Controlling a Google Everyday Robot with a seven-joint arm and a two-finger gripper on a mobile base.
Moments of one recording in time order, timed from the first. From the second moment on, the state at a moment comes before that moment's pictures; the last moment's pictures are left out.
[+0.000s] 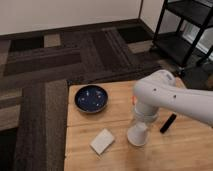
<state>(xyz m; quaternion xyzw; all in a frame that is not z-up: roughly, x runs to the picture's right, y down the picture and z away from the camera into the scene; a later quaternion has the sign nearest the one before) 0.156 0.143 0.628 -0.18 0.27 0.77 0.55</state>
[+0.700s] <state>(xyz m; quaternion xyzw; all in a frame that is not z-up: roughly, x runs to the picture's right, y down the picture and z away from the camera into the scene) 0.199 0.077 0.583 -0.16 0.25 0.77 0.56</state>
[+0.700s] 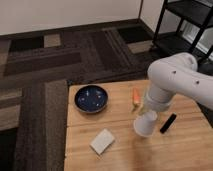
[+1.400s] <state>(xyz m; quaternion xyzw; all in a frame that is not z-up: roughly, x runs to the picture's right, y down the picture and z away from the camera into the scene) 0.247 0.029 0.548 -0.10 0.27 0.78 0.56</state>
